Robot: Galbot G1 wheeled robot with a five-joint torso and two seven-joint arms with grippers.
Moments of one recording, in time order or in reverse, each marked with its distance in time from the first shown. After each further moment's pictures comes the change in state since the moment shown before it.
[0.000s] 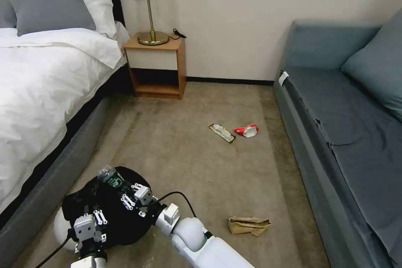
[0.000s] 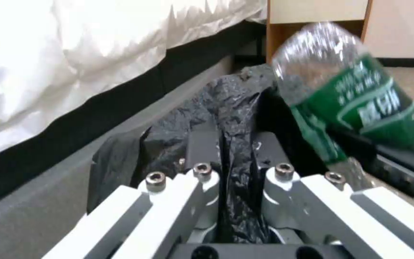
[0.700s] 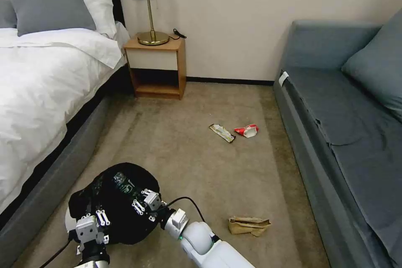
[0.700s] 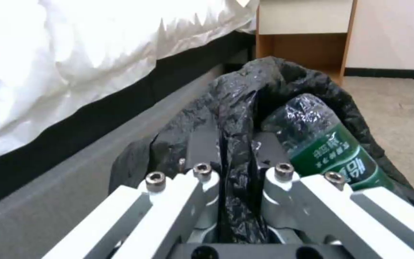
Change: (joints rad) left arm 0.036 -0.016 0.034 -0.036 0.029 -0.026 0.002; right arm -0.030 -0.026 0.025 -0.017 -0.037 0.019 -0.013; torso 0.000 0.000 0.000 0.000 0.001
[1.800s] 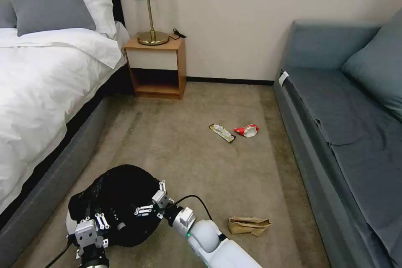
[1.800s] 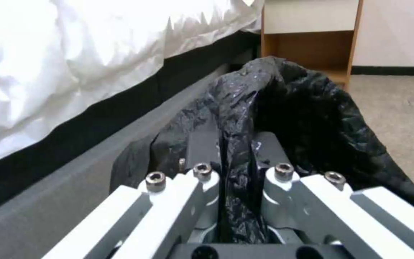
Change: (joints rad) left arm 0.010 0.005 -0.026 0.032 -0.002 -0.045 0.001; right arm 0.025 -0.047 0.065 0.027 -0.002 0.009 0.002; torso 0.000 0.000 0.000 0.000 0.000
